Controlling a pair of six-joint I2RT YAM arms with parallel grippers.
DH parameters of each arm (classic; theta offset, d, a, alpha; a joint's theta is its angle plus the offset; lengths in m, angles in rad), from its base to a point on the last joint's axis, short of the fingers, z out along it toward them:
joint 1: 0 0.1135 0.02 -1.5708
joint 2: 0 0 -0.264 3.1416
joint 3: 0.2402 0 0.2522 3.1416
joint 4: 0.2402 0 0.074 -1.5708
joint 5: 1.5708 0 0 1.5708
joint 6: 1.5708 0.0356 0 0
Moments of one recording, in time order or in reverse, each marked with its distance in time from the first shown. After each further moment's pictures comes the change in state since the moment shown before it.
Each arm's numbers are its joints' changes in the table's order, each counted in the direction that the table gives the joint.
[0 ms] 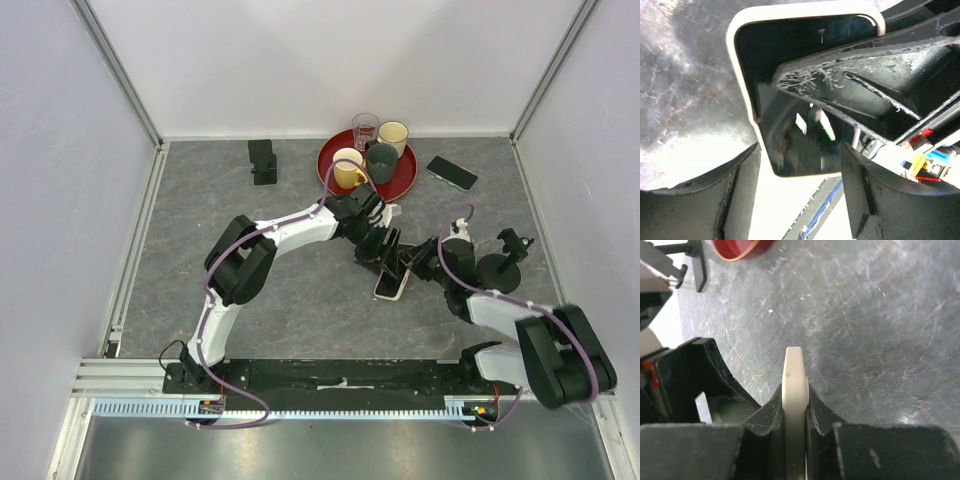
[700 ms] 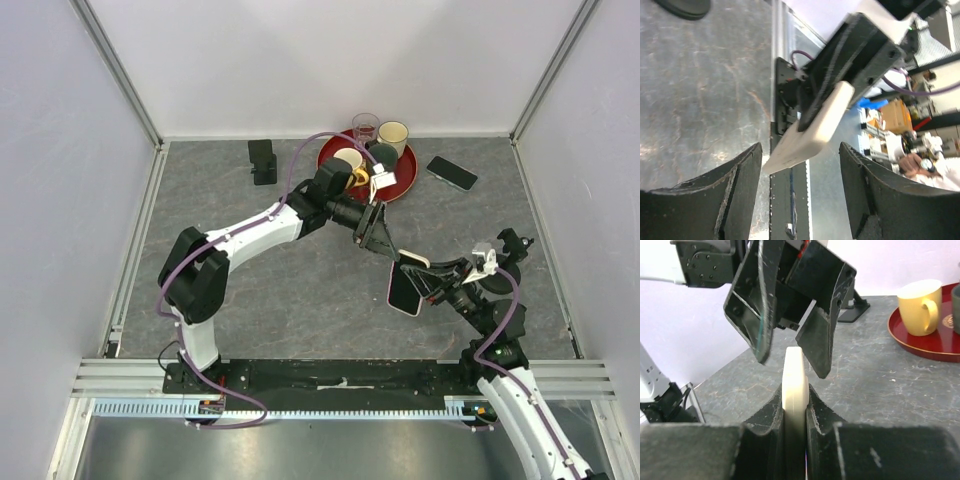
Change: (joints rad) left arm 0.071 -0.317 -0.223 -0.463 0.457 0.001; right arm -0.004 -1.108 -0.228 0.086 -0.344 -0.437
